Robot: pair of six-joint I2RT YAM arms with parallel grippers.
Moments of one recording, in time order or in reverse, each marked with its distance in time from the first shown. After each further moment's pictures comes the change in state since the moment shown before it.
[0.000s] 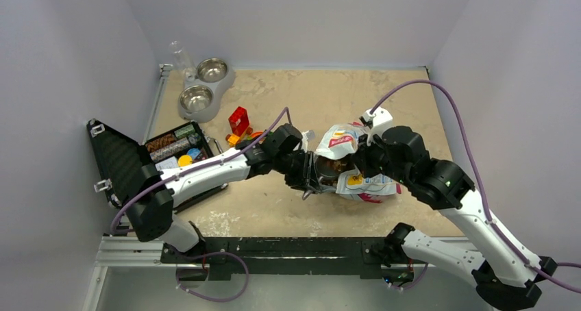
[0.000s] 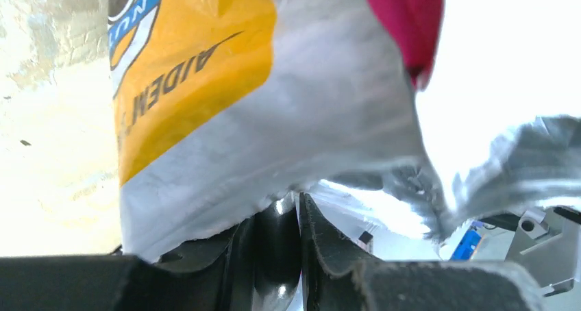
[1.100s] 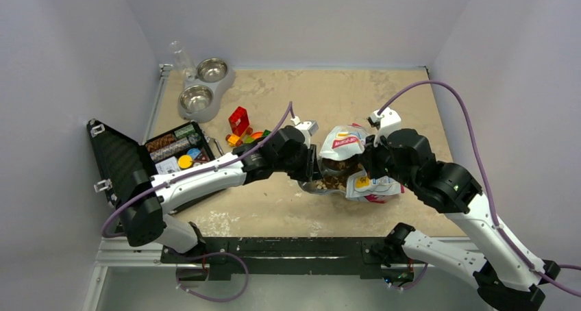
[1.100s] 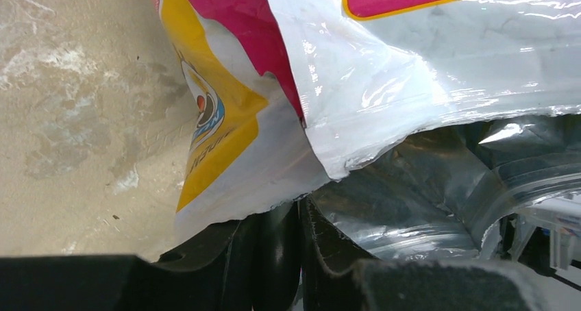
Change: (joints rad) left arm -0.062 -0.104 -0.054 0.144 -0.319 0.194; right arm 0.004 -0.037 0.020 -0.062 0.086 0.022
